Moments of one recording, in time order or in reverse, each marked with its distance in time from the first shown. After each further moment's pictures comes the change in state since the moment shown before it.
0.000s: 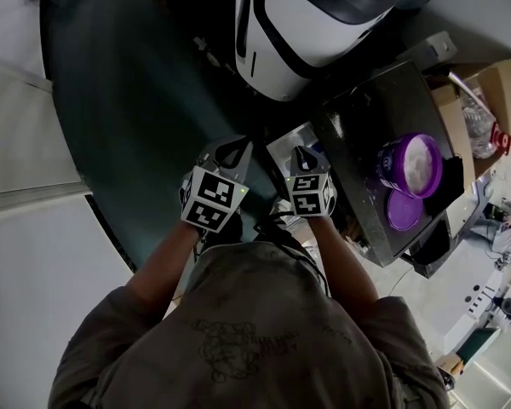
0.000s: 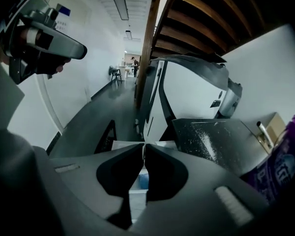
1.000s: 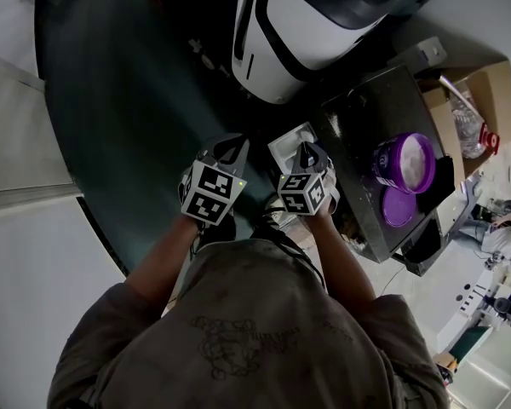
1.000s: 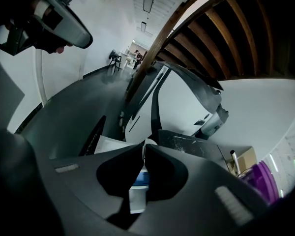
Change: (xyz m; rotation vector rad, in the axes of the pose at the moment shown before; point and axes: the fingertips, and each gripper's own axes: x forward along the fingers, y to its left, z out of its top) left arm -0.008 0.011 -0.016 -0.036 -0.015 -0.006; right arm -0.015 -0.014 0.014 -0.248 0.040 -0.244
